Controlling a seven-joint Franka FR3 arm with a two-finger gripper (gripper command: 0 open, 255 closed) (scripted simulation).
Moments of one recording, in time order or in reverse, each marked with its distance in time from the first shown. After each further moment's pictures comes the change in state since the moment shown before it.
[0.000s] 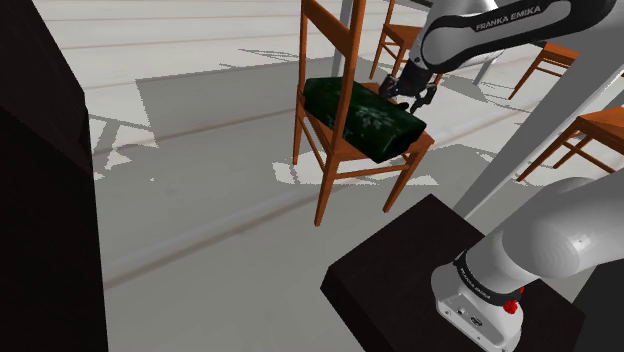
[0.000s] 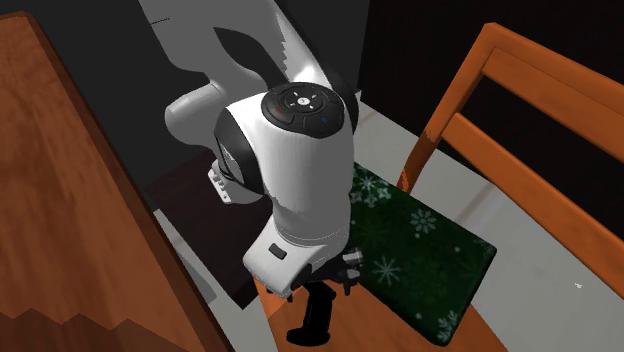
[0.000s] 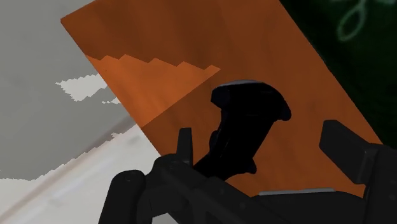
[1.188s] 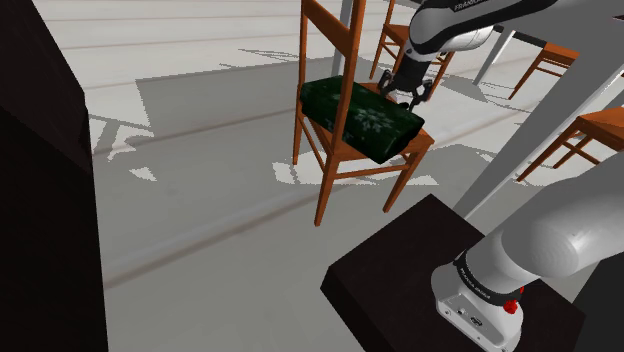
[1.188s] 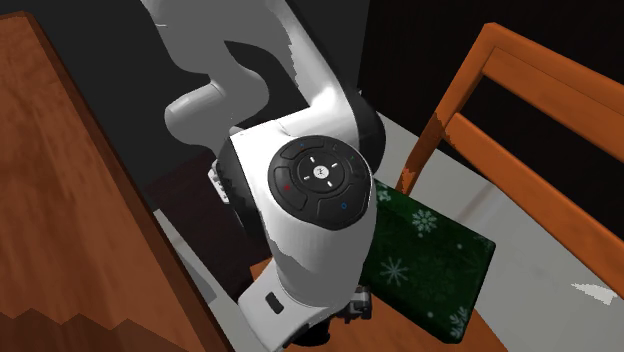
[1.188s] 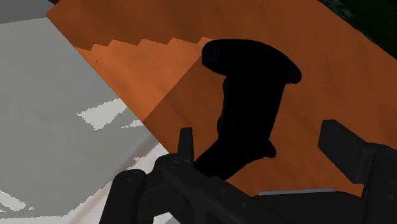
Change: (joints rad) arm -0.011 0.172 -0.031 0.188 0.091 -0.137 0.060
